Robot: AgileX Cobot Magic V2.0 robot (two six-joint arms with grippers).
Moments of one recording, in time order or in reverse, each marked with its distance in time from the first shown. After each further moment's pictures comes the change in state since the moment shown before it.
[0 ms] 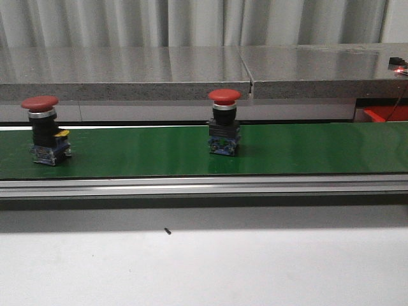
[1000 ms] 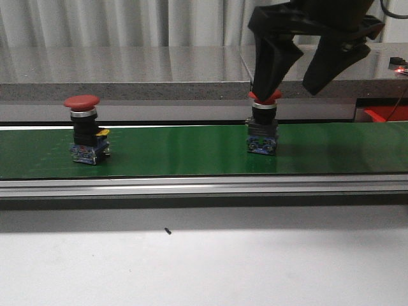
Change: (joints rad) left arm 0.000 0.000 0.000 0.000 0.000 0.000; right arm 0.191 0.549 -0.293 0.021 -0.020 -0.083
